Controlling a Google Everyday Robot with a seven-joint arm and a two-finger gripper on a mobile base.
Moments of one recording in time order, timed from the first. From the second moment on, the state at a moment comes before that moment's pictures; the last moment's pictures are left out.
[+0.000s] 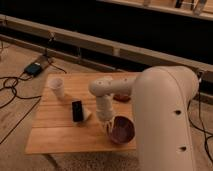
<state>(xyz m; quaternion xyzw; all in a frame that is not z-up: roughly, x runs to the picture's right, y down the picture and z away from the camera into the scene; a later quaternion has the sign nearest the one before) 0.026 0.231 0.779 -0.37 0.43 0.57 0.60</state>
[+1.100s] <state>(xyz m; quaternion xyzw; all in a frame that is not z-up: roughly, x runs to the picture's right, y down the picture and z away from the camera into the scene) 0.106 0.154 0.859 -0.25 0.44 0.64 0.58</state>
